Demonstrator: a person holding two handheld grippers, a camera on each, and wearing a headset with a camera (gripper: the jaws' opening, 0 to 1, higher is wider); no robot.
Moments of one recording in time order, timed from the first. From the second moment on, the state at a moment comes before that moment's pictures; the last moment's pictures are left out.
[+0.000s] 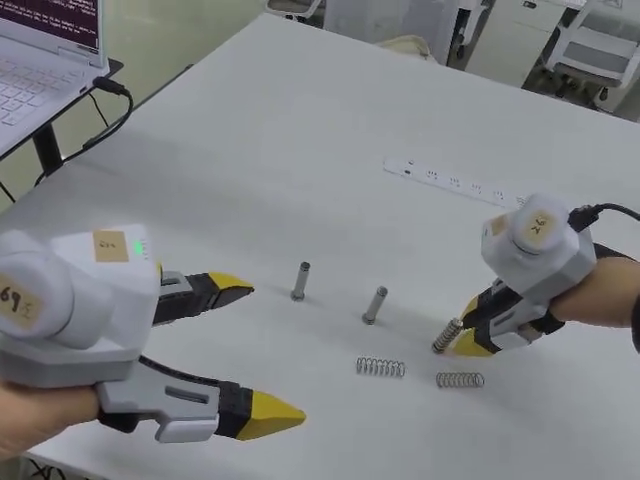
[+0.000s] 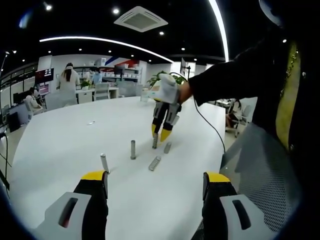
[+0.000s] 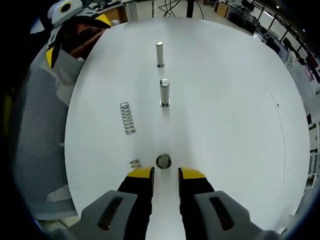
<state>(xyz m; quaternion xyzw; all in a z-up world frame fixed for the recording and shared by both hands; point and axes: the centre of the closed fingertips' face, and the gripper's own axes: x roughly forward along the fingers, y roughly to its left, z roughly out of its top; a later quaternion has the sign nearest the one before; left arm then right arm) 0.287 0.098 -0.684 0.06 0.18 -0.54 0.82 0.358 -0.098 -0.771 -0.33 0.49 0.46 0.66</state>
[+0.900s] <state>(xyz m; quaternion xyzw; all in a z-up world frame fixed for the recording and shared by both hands) 0.281 0.096 -0.681 0.06 0.18 -0.54 0.82 0.323 -0.111 -0.784 -0.32 0.49 0.48 0.65</state>
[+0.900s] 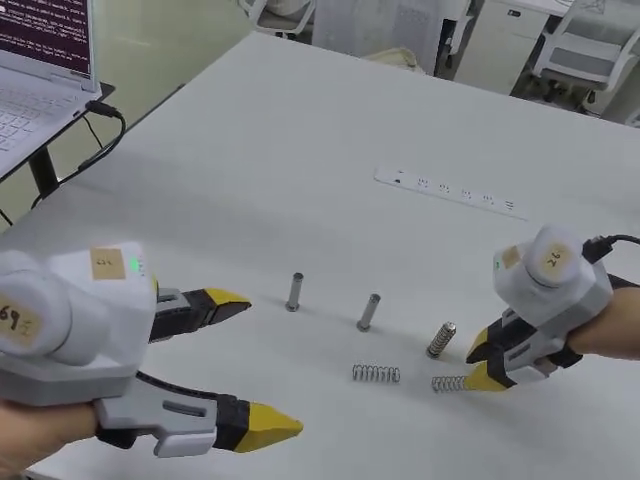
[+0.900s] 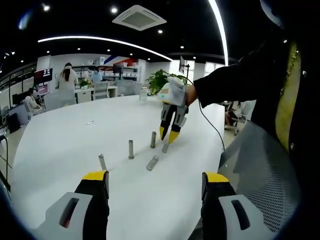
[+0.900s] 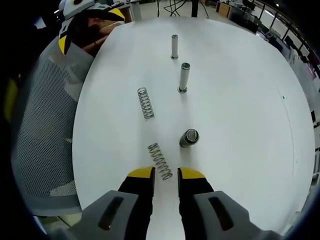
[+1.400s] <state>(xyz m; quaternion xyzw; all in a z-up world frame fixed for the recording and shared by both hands) 0.282 0.098 -0.682 0.06 0.18 -0.54 0.82 0.319 -0.115 -0.799 -0.33 0.49 0.48 0.64</state>
